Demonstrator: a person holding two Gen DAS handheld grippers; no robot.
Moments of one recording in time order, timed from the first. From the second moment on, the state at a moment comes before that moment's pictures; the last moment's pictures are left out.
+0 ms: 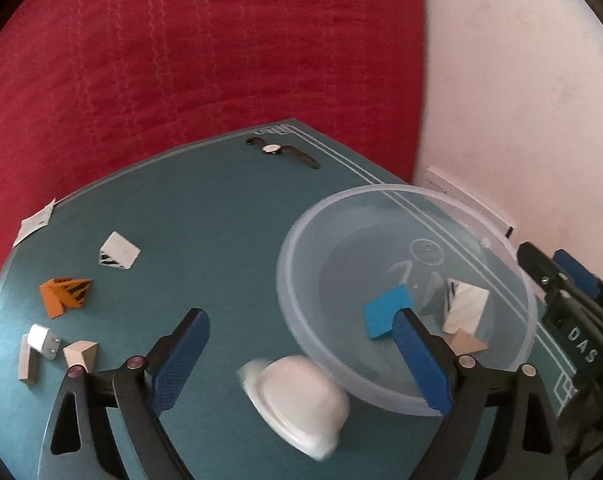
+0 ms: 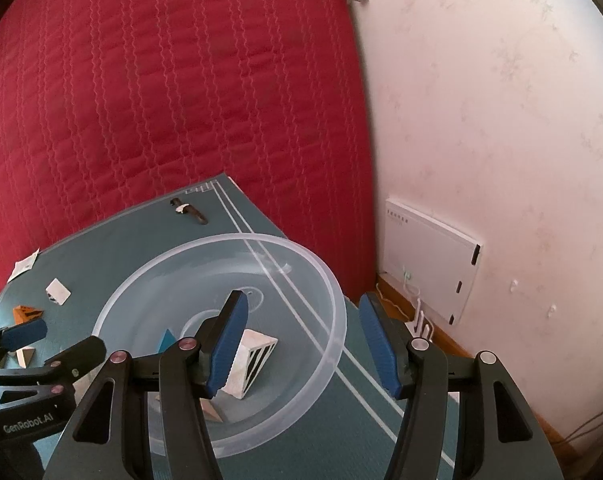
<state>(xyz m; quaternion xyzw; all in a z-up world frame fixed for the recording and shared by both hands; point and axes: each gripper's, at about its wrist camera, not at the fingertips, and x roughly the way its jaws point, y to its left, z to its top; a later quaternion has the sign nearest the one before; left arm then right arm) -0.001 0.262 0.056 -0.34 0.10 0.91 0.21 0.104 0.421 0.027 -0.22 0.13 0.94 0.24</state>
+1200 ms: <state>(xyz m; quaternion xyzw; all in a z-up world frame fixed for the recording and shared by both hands) 0.042 0.190 0.020 -0.40 0.11 0.89 0.20 0.106 0.424 0.026 -0.22 0.13 0.94 0.24</state>
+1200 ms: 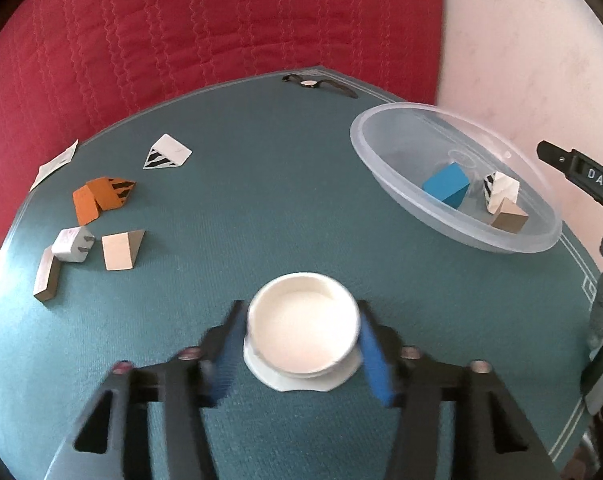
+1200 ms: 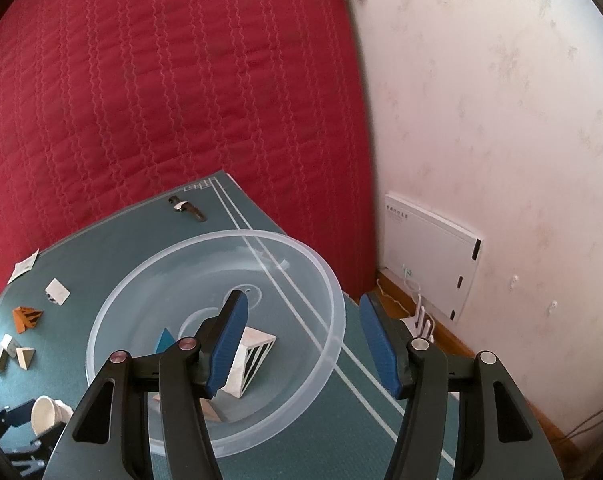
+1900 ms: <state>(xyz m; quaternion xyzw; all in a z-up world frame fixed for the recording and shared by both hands) 0.014 0.268 0.071 -0.34 0.12 0.89 0.26 0.106 0.421 0.025 -0.22 0.14 0.93 0.24</state>
